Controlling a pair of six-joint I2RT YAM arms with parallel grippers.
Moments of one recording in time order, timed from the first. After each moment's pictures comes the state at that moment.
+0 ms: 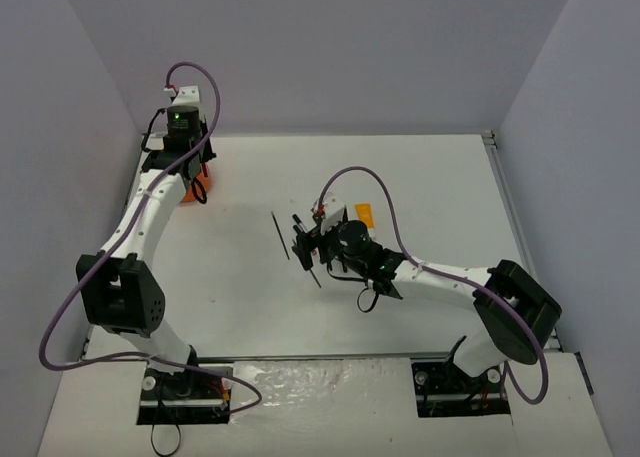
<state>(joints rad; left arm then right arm) -0.12 1.63 1.55 -0.41 -0.24 -0.14 0.87 1.49 0.72 0.45 0.08 0.15</state>
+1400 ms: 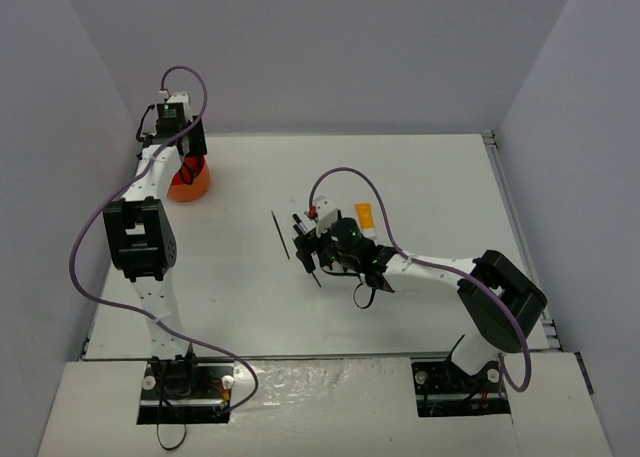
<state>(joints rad) 0.06 2.09 1.86 -0.41 -0.09 -0.06 0.84 1.58 0.77 0.34 0.05 0.13</state>
